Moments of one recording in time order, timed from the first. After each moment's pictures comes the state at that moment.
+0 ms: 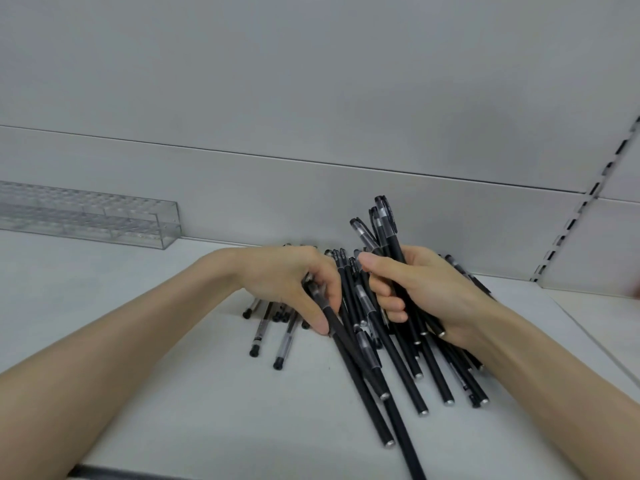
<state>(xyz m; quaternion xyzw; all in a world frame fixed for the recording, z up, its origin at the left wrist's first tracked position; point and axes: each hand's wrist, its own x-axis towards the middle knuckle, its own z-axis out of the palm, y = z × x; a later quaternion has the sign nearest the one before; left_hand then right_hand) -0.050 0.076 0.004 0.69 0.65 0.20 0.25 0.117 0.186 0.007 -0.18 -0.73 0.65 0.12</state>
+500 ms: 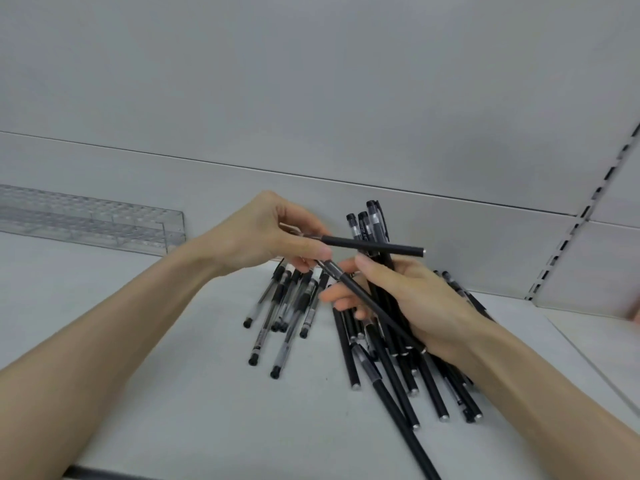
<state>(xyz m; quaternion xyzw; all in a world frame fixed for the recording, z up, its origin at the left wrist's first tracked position) -0.055 0.055 0.034 0.55 0.65 0.49 0.19 0.113 0.174 0.011 -0.12 -0.74 0.65 0.13</state>
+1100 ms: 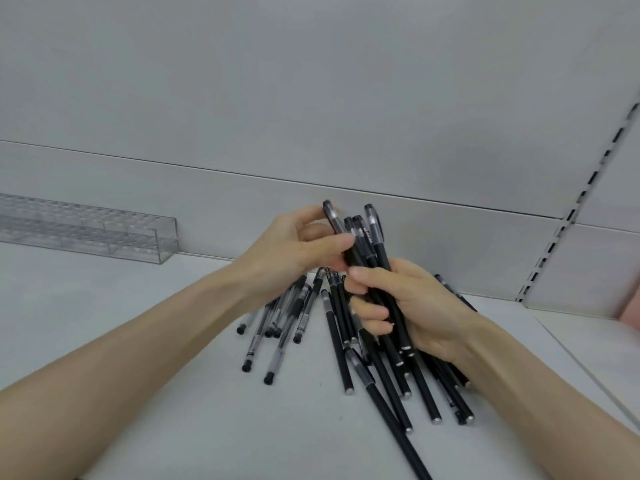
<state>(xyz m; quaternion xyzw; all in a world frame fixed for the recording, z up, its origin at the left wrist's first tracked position) -0.019 0.075 0.020 0.45 0.54 0.66 0.27 0.115 0.181 0.013 -0.08 -0.67 0.73 0.08</state>
